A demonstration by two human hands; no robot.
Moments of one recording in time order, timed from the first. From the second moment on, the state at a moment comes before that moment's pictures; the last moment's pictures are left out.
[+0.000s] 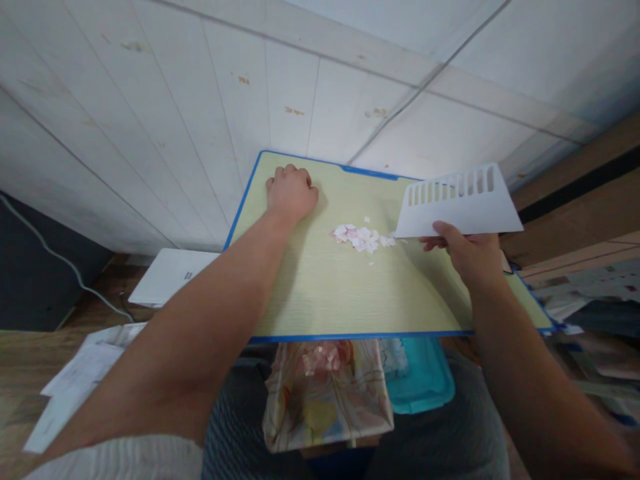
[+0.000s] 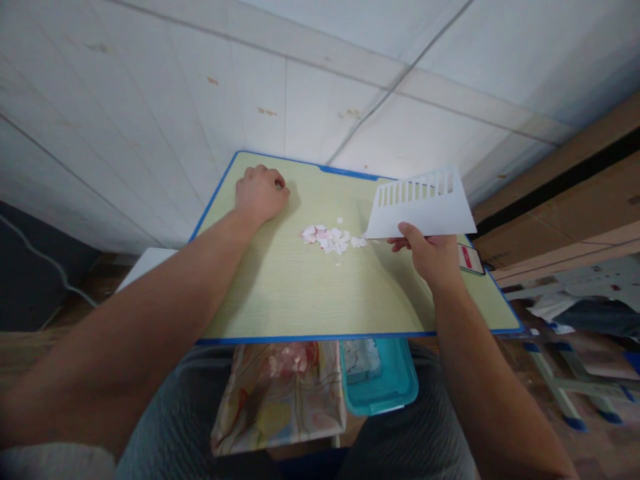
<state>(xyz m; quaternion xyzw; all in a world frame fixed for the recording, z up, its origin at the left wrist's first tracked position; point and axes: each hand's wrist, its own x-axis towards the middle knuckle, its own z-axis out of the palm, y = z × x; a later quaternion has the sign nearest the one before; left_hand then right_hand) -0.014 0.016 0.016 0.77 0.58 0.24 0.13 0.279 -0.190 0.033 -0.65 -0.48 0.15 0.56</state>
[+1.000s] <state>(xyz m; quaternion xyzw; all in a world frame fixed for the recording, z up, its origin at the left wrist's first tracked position) -0.019 0.021 0.017 0.77 0.59 0.21 0.10 0.255 -0.260 0.004 -0.67 -0.46 0.15 0.56</state>
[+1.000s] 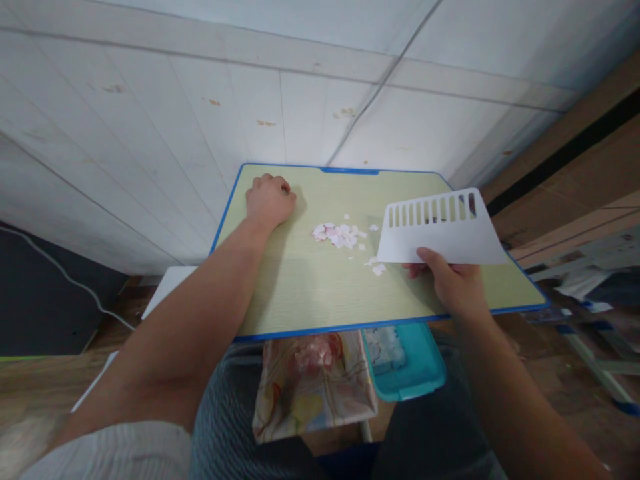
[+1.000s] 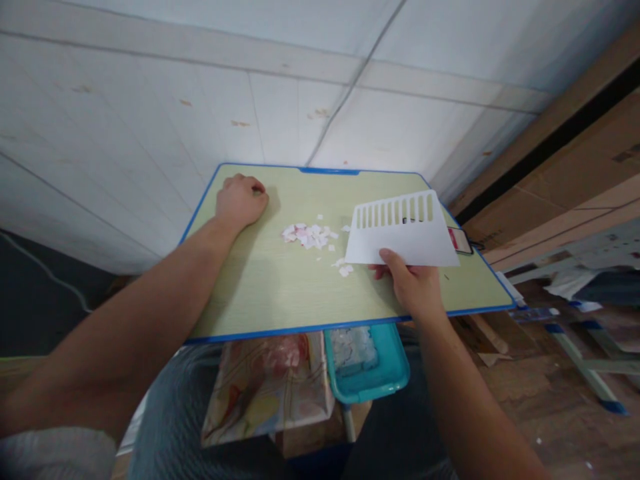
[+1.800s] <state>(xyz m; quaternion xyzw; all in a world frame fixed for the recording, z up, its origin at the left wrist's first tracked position) -0.016 0.020 0.016 0.77 0.59 0.21 0.09 0.257 -0.259 -0.001 -0.68 -0.53 0.10 0.50</state>
